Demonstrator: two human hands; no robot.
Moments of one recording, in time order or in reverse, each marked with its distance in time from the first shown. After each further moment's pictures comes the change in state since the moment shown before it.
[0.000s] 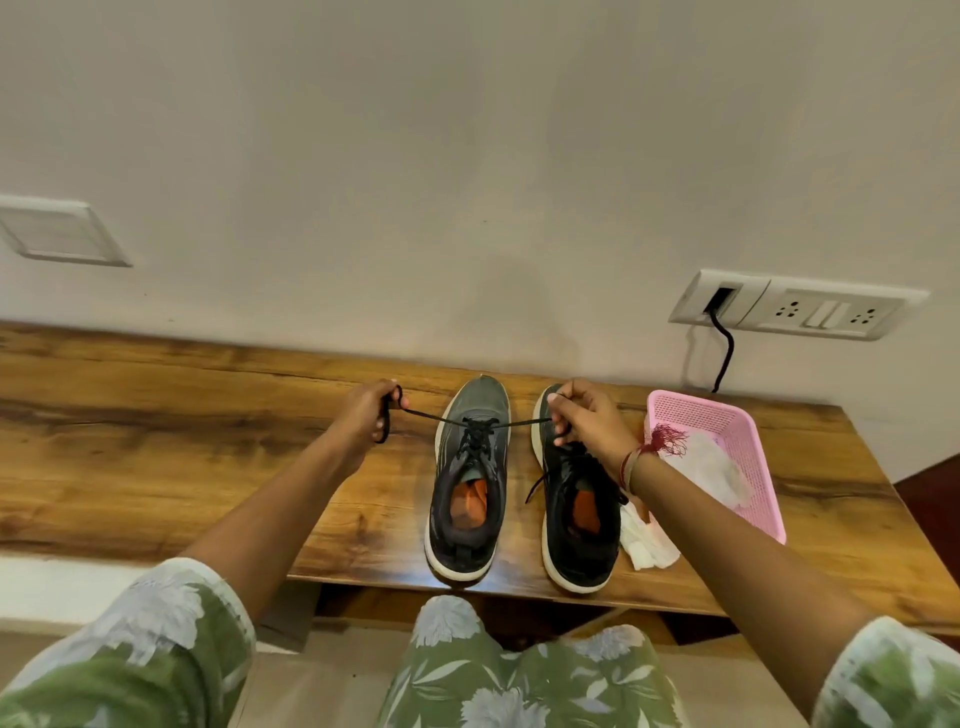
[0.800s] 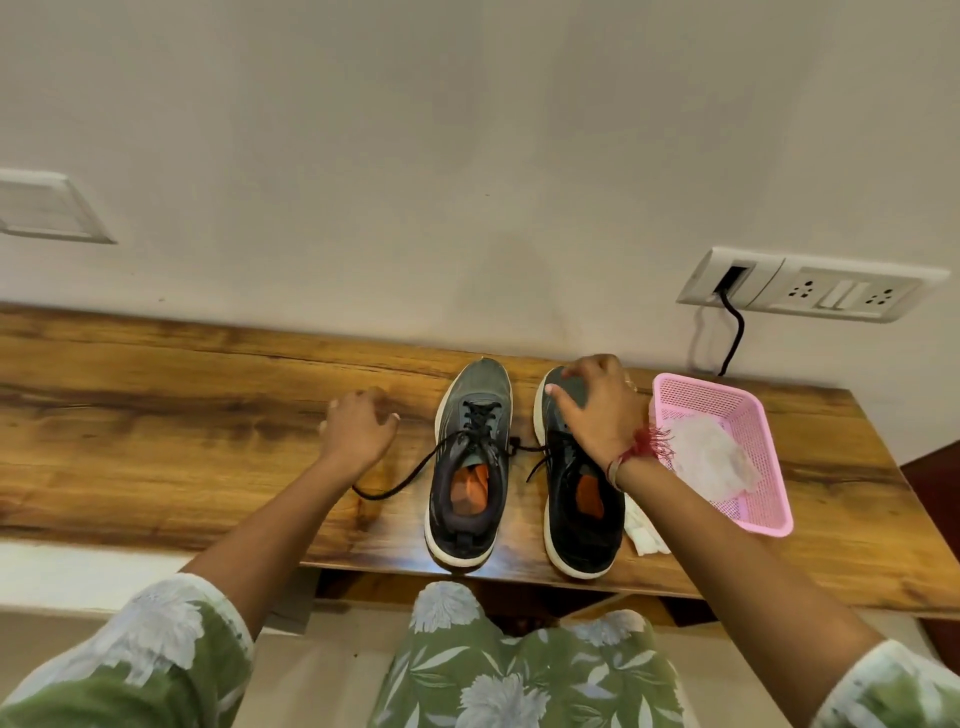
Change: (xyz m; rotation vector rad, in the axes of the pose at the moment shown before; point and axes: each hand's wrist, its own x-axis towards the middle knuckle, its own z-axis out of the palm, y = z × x) left_hand 0.001 -0.041 -0.009 1.112 0.248 0.207; right_hand 0.002 0.014 0.001 -0.784 0.321 -0.289
